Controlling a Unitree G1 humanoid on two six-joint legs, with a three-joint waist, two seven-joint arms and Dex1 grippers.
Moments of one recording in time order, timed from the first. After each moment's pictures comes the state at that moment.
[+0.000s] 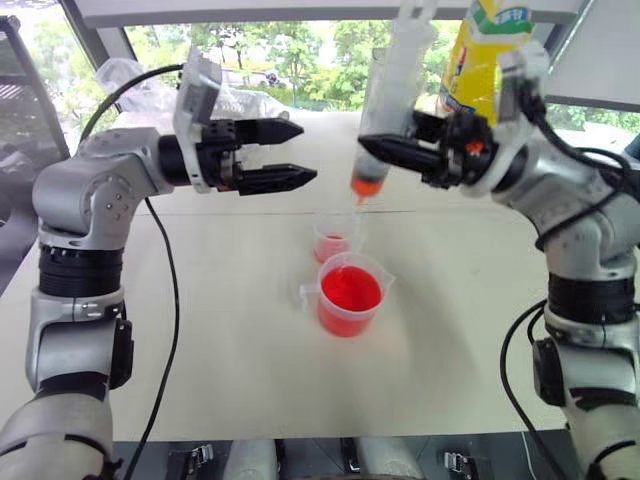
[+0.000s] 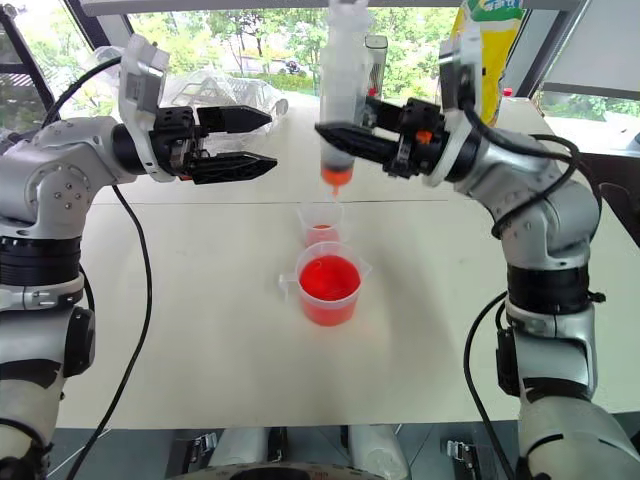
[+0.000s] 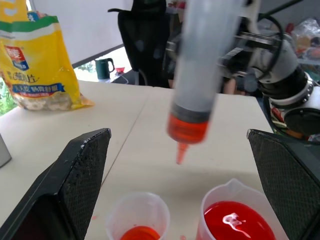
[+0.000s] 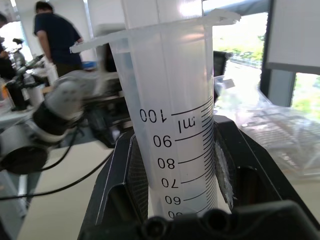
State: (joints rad) left arm -0.93 0.66 0.05 0.04 -0.69 0.74 -1.15; right arm -0.89 -0.56 -0.05 0.02 0.71 0.56 0.96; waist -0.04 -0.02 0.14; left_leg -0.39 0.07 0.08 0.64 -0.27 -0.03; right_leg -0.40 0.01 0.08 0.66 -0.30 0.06
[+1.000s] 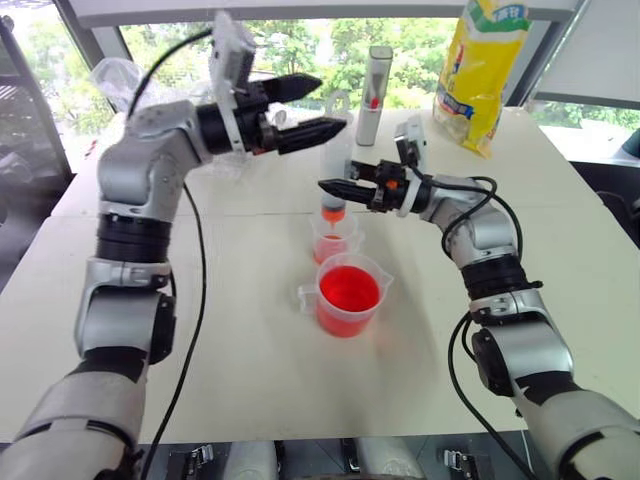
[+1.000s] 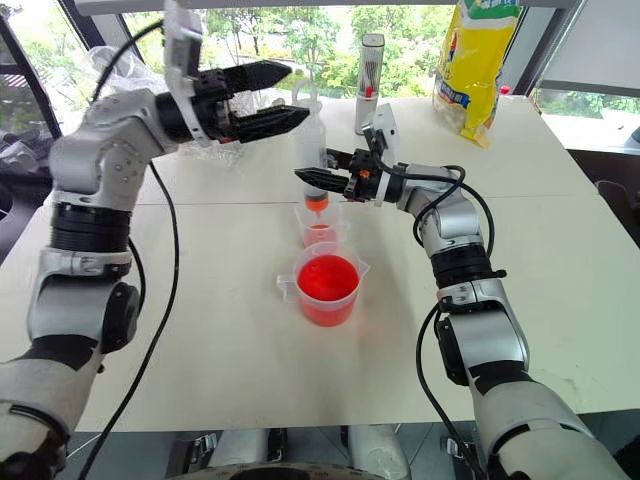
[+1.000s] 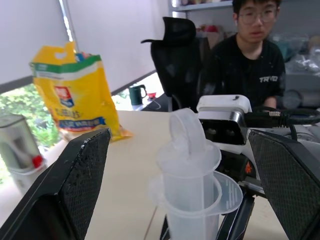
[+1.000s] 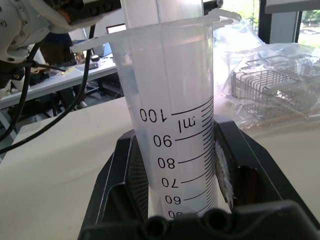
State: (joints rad) left arm -1.10 0.44 -0.02 0.32 -0.49 0.48 -1.07; right arm -0.93 -0.34 0.05 0.51 0.39 0.21 1.12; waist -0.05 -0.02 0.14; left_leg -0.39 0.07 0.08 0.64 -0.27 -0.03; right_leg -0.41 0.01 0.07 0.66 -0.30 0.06
